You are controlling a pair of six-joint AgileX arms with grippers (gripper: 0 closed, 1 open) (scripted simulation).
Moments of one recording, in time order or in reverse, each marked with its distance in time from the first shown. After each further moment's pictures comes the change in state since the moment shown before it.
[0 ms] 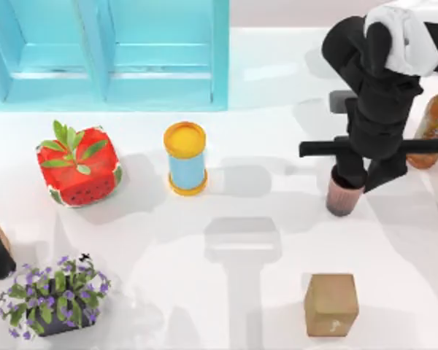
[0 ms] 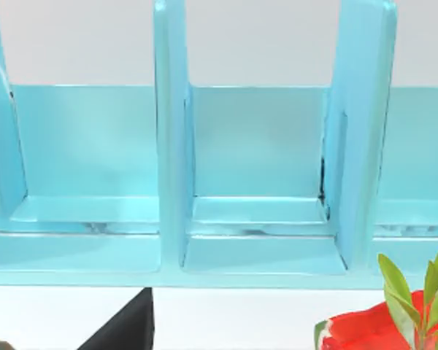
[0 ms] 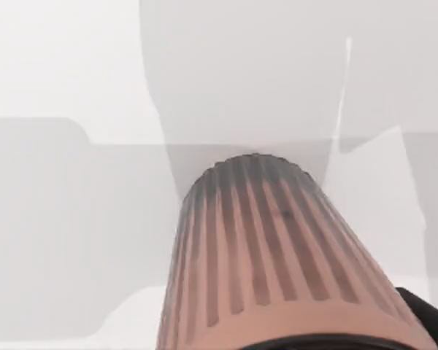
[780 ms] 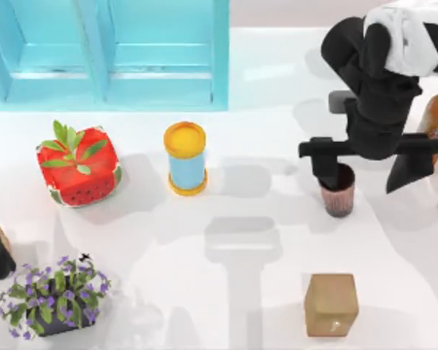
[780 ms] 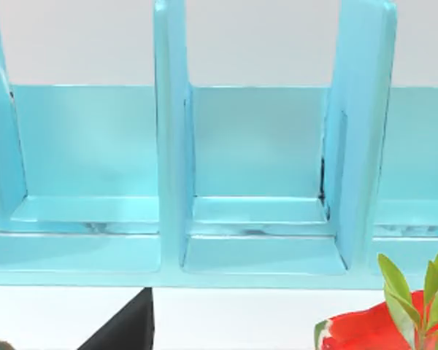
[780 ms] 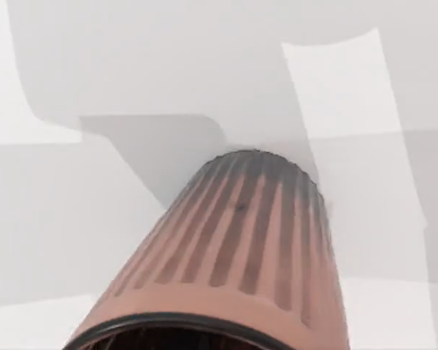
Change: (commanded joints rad) left arm 0.000 0.000 0.000 0.000 0.000 0.000; right arm 0.000 0.000 0.000 0.000 0.000 0.000
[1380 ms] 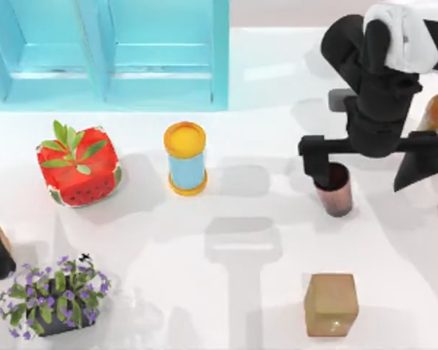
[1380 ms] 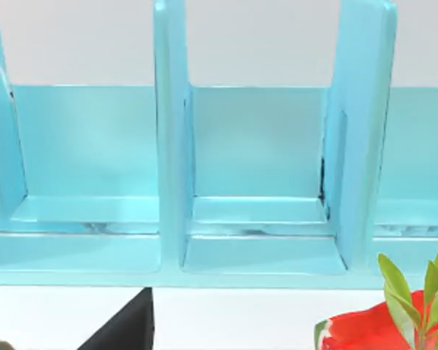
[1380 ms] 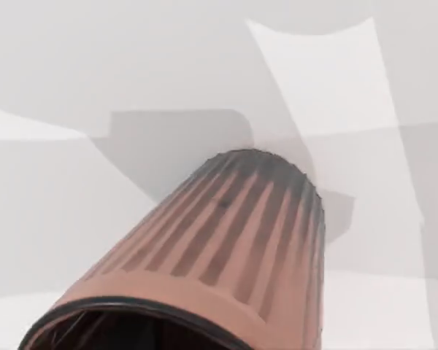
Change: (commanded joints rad) left arm 0.000 0.000 0.000 0.000 0.000 0.000; right arm -0.002 0.001 0.016 -0.017 0.000 0.000
